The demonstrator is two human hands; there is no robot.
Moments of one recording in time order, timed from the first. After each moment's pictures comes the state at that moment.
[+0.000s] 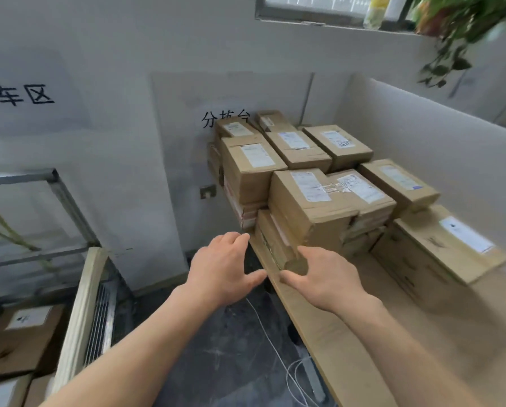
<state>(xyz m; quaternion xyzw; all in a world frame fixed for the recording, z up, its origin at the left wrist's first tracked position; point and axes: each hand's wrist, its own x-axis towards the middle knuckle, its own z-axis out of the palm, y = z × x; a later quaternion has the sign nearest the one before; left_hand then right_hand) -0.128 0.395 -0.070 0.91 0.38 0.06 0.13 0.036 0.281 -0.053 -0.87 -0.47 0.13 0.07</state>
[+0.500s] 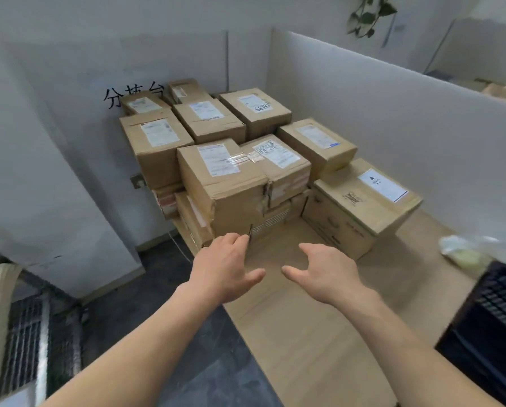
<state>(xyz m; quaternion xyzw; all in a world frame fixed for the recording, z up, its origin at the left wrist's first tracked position) 0.044 0.294 -0.108 0.94 0.30 0.00 0.14 0.188 0.154 -0.097 -0.91 -0.37 0.16 0.05</state>
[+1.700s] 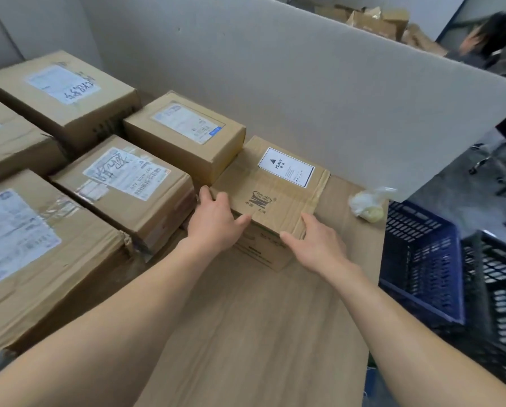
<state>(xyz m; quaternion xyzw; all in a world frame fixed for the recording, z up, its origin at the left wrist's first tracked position) 0.367 0.328 -0.176 0.94 0.21 -0.04 0.26 0.397 0.128 -0.149 -0.97 -0.04 0.17 0.16</state>
